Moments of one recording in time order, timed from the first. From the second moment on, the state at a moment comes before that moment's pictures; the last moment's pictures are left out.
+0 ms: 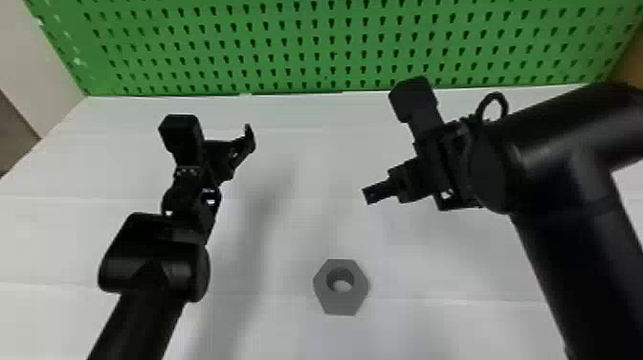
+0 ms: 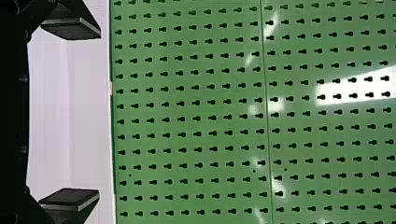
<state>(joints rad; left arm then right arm) -0.16 0.19 -0.07 -1.46 0.14 -0.01 0.09 -0.45 -0.04 0.38 -1.86 -0.12 1.57 0.16</state>
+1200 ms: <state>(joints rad) -0.18 0.19 -0.07 -1.45 0.12 -0.01 0.09 -0.59 -0.04 0.60 -1.58 -0.31 1.57 0.16</state>
